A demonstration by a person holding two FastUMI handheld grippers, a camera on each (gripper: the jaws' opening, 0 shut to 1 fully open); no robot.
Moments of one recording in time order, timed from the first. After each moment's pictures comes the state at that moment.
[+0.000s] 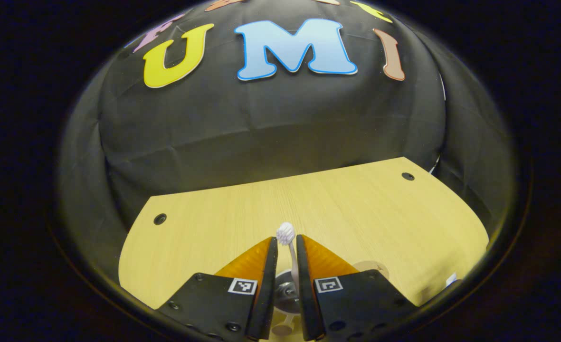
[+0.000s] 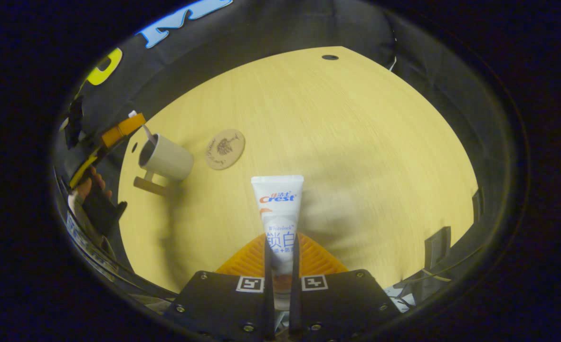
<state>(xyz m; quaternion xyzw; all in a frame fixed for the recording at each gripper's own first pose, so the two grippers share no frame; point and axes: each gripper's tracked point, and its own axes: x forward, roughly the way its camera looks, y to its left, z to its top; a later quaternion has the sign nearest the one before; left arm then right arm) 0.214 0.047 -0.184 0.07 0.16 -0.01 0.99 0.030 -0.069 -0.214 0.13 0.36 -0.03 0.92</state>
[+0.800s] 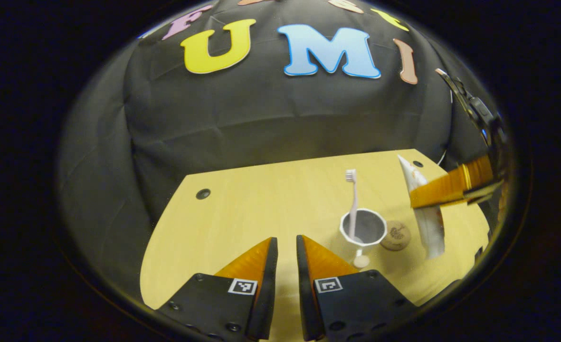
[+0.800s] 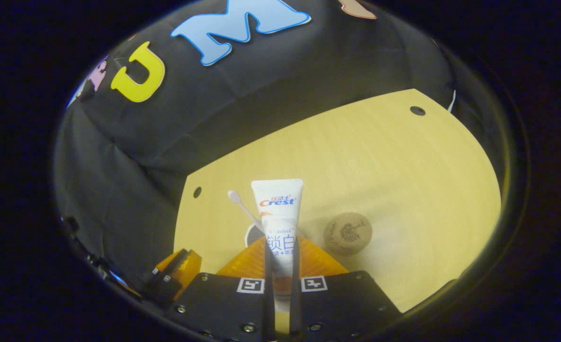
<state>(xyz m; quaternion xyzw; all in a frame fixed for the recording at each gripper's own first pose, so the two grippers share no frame) 0.099 0.180 -0.188 0.06 0.18 0.04 0.98 0.166 0.093 -0.069 0.16 0.24 0.08 0.96</state>
